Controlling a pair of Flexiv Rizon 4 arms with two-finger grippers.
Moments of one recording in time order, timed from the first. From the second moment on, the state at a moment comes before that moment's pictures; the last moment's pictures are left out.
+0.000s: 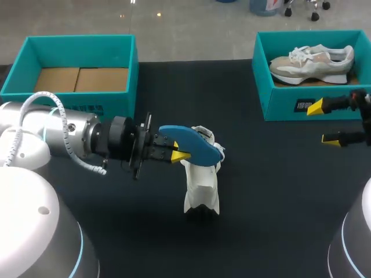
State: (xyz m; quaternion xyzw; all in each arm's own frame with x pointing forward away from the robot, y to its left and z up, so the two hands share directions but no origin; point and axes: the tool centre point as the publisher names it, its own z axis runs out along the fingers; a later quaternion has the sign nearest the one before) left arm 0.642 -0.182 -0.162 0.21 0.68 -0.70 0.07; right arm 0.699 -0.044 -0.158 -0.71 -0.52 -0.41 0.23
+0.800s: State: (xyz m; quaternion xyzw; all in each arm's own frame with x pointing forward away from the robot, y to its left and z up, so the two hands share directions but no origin) left arm 0.672 -0.177 -0.236 0.22 0.70 -0.67 0.11; right arm 0.699 -0.044 -0.158 -0.71 -0.52 -0.41 0.23
